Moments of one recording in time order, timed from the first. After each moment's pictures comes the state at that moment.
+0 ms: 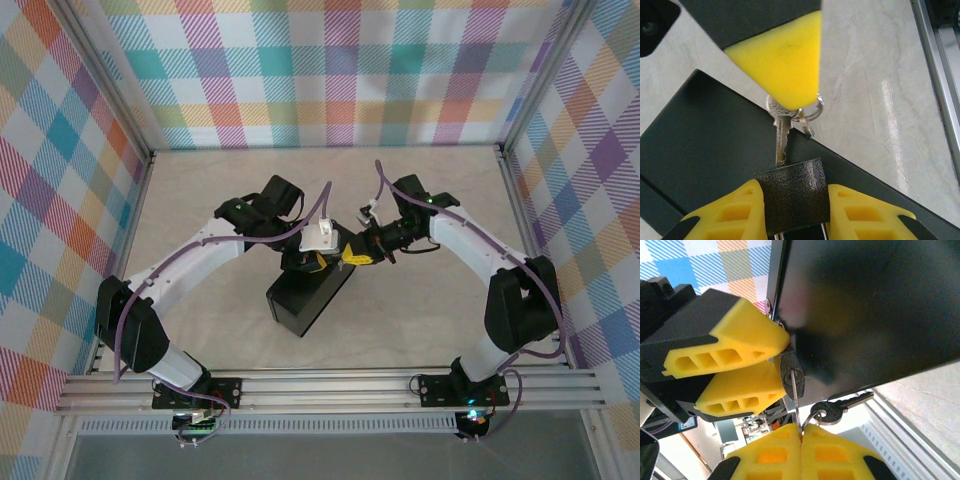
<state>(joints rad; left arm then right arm) -0.64 1.53 1.38 -0.87 0.52 0.89 0.40 1.61 1.24 -0.89 -1.14 0.44</state>
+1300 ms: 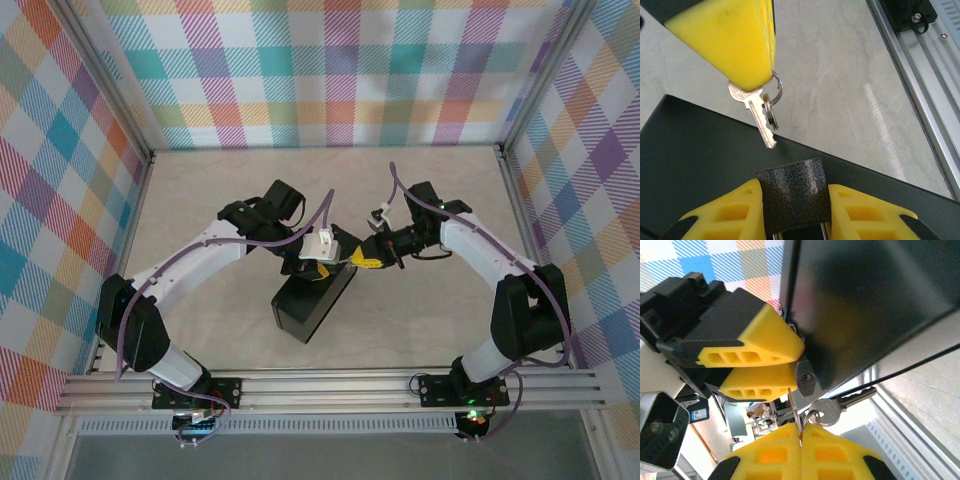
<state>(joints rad) -0.65 1.54 1.34 -0.88 0.63 1.02 0.33 1.55 1.14 -0.90 -1.22 0.36</state>
